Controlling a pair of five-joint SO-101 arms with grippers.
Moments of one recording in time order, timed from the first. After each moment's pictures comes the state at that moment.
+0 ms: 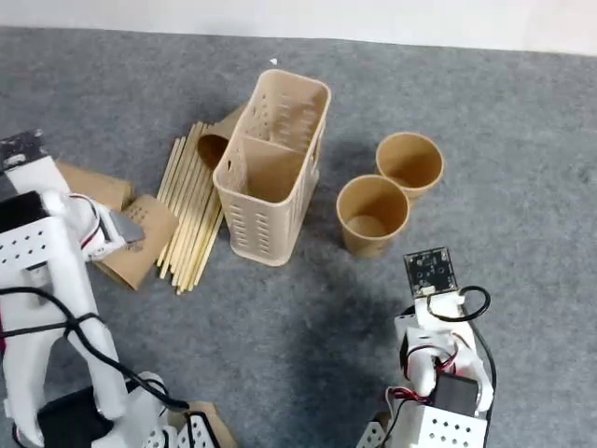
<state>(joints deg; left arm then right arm) -29.2 -21.1 27.9 79.1 9.2 6.2 -102.9 96.0 64.6 28.3</state>
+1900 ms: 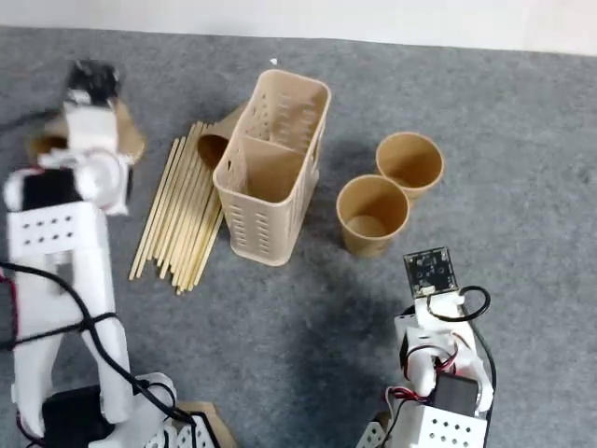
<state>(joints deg) -18.4 -21.0 13.5 69.5 -13.6 6.2 -102.9 96.0 64.6 28.3</state>
